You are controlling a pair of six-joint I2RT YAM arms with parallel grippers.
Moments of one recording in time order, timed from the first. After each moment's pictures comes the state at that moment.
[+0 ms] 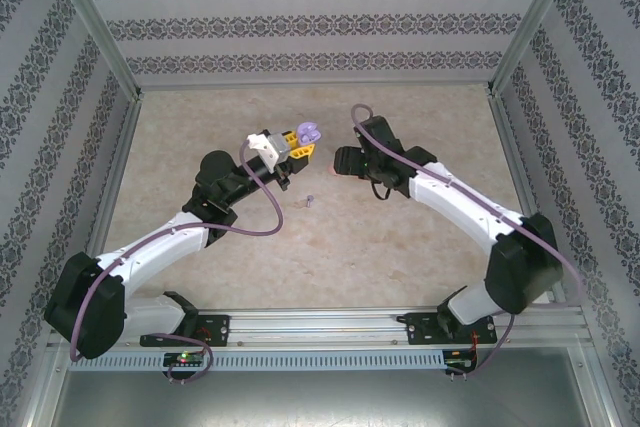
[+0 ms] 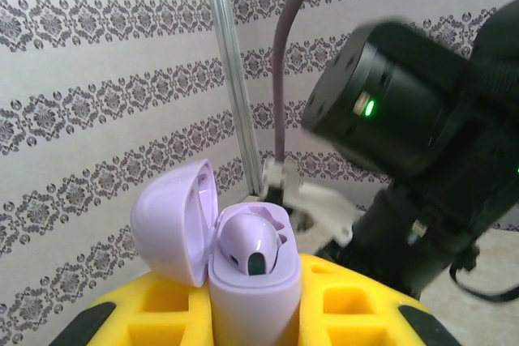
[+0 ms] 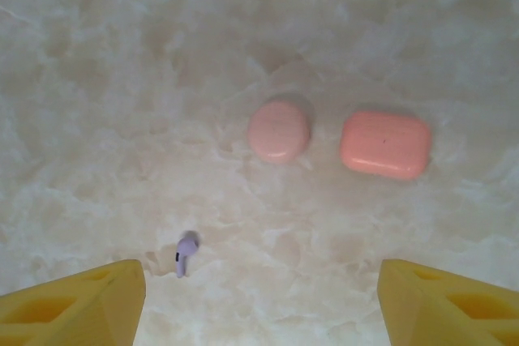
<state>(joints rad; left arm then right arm) -0.54 1.24 0.73 0.69 0.40 0.13 0.57 1.52 1.18 -0.55 0.09 0.62</state>
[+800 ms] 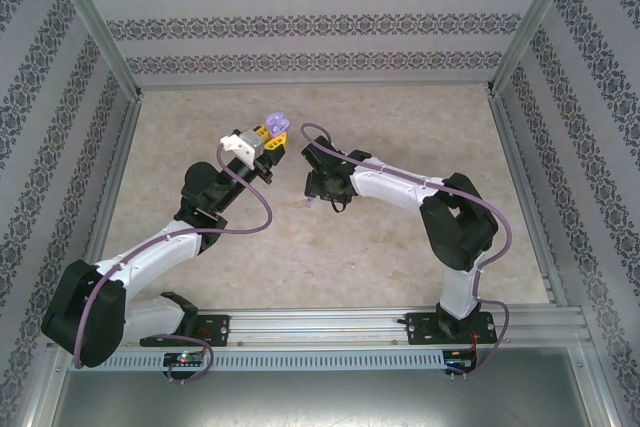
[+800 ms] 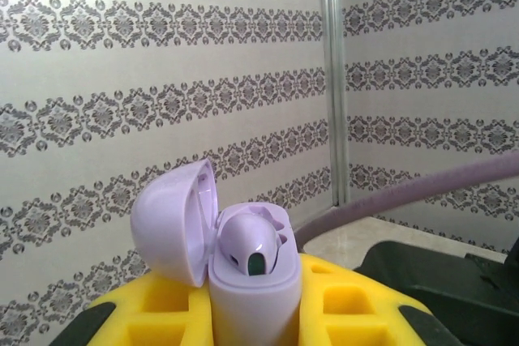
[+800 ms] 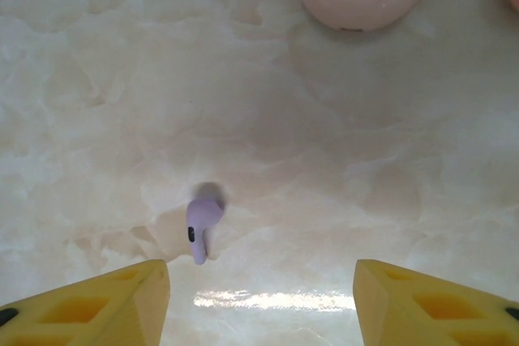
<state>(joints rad) -0.45 1.20 0.60 0.84 0.21 0.06 0.73 1.89 1.35 -0.63 0.10 0.89</state>
